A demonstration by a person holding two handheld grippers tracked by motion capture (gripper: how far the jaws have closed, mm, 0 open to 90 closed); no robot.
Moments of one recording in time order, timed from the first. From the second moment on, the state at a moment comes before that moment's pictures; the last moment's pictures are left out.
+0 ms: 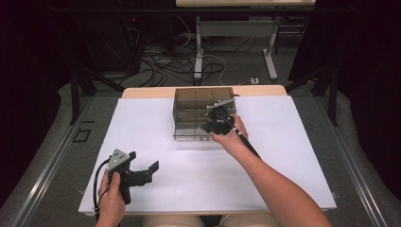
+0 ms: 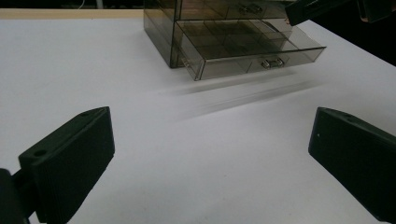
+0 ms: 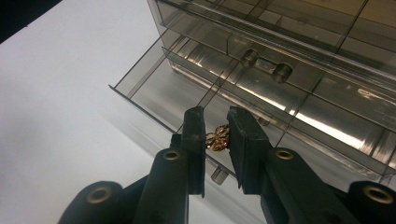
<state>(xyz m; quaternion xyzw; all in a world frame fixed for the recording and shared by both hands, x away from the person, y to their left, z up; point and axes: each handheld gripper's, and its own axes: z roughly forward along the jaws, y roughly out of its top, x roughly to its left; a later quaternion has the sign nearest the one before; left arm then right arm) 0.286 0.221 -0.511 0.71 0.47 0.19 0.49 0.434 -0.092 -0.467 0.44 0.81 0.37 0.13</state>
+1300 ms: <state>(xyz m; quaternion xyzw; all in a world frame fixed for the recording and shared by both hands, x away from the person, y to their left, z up) 0.286 0.221 -0.512 0.71 0.47 0.19 0.49 0.458 -0.086 -0.495 0.48 0.79 0.34 0.13</state>
